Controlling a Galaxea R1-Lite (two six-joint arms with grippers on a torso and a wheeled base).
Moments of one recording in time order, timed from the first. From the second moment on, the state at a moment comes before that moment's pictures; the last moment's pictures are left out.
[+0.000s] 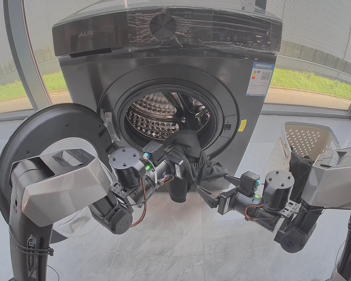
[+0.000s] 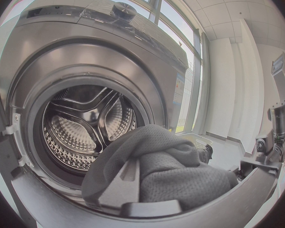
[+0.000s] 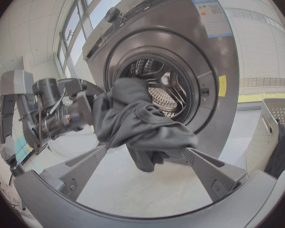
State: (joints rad) left arm -0.58 2.35 -0.98 -1.55 -0.06 -0.02; right arm 0.62 2.18 -0.50 -1.54 0.00 0.18
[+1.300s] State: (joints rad) left arm -0.61 1.85 -0.36 -1.55 0.20 -0.15; right arm 0.42 1.88 -0.11 -1.54 0.29 0.06
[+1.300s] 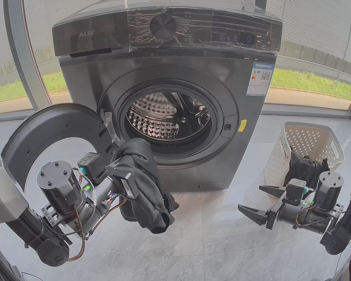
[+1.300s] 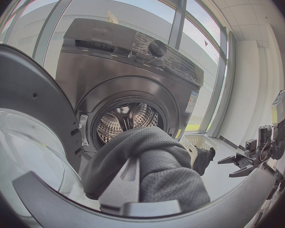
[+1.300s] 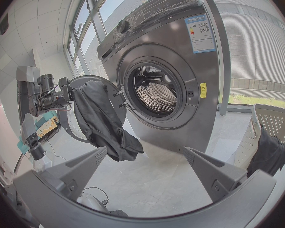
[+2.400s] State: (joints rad) left arm -0.62 1.91 -0.34 -1.55 0.21 -0.13; right arm 0.42 1.88 -0.11 -1.54 0.29 0.06
